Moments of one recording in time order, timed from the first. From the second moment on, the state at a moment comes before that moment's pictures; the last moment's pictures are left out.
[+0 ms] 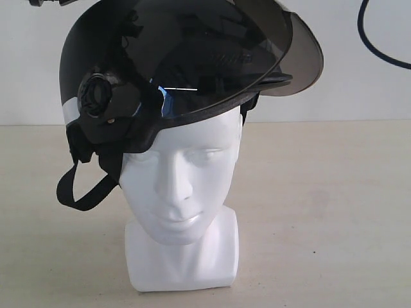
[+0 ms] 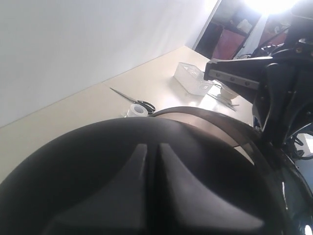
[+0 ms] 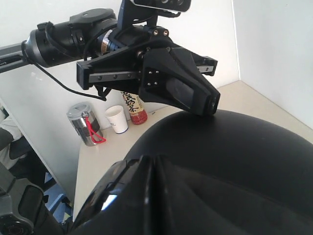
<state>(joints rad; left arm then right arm) -0.08 1.57 -1.43 1.73 -1.17 -1.97 0.22 1.51 -1.48 -1.74 -1.22 1.94</state>
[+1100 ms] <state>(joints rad) -0.08 1.57 -1.43 1.73 -1.17 -1.99 0.11 1.63 -1.70 -1.75 -1.17 2.07</state>
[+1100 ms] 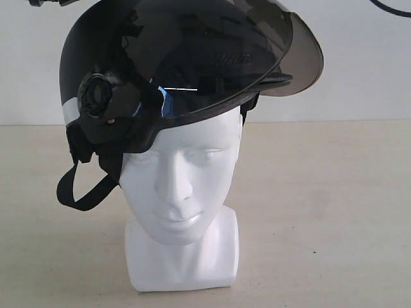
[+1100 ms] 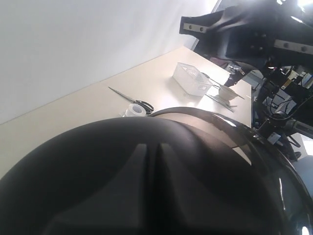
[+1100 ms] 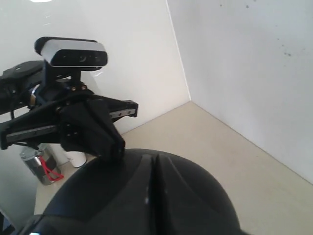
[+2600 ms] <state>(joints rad) -0.08 1.57 -1.43 1.73 -1.18 -1.99 0.01 1.60 -1.73 -1.13 0.65 0.55</state>
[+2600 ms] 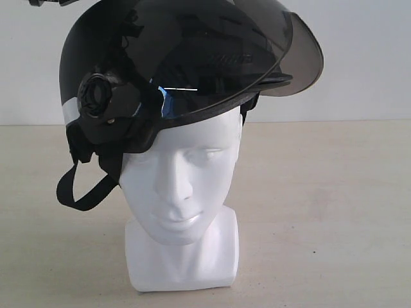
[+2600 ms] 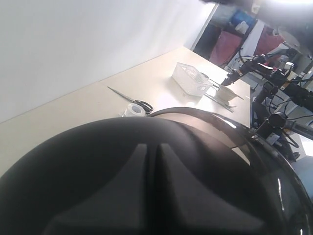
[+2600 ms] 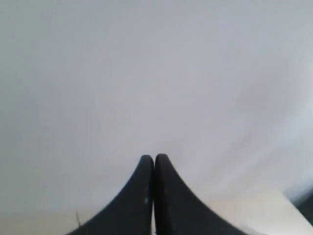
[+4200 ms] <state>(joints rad) -0.08 1.57 -1.43 1.73 -1.18 -1.99 0.18 1.98 -2.37 0.80 1.22 -0.65</state>
